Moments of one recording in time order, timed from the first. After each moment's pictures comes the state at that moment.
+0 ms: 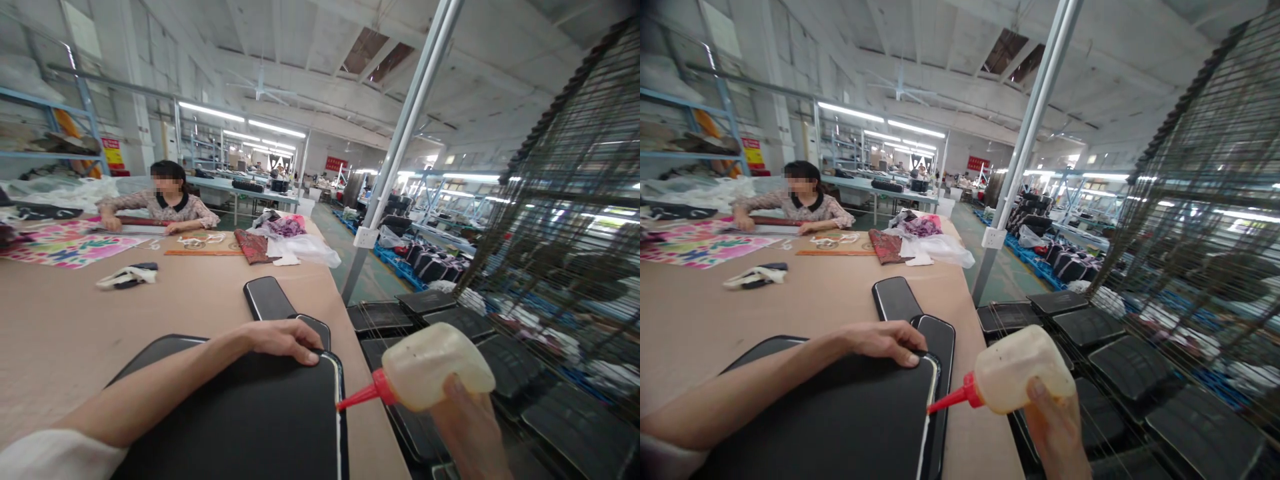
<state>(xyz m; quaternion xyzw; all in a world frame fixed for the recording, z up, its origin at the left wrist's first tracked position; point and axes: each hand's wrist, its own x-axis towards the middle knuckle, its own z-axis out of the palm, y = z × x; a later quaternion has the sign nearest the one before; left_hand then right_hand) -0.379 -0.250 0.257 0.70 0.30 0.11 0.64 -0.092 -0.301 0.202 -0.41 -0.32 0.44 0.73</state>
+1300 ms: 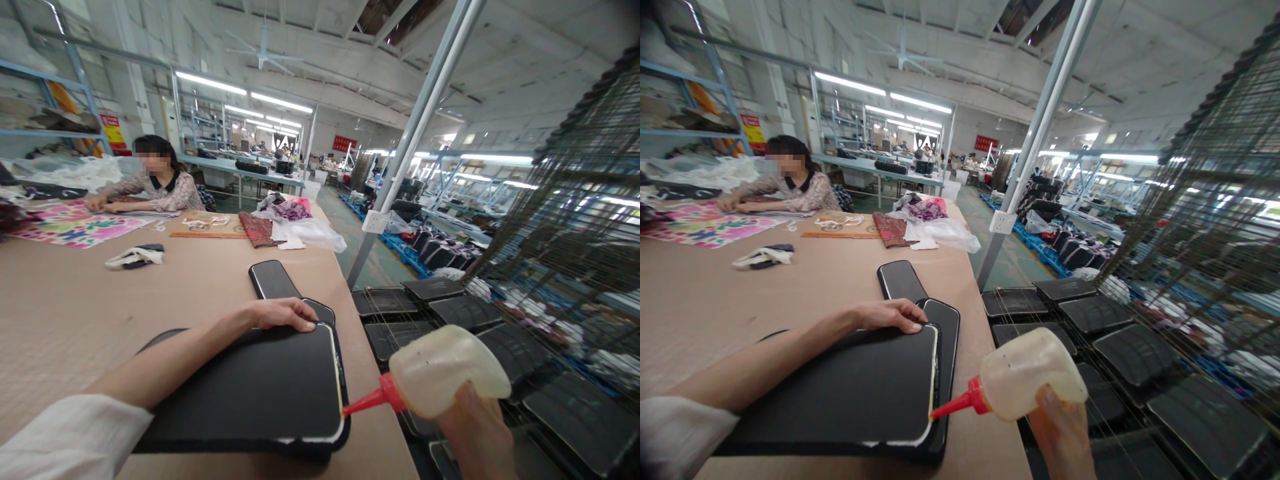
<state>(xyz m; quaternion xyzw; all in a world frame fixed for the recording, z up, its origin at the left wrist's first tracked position) -0.393 -0.221 0.224 0.59 0.32 0.15 0.73 -0.090 -0.309 0.189 -0.44 -0.42 0.43 0.67</state>
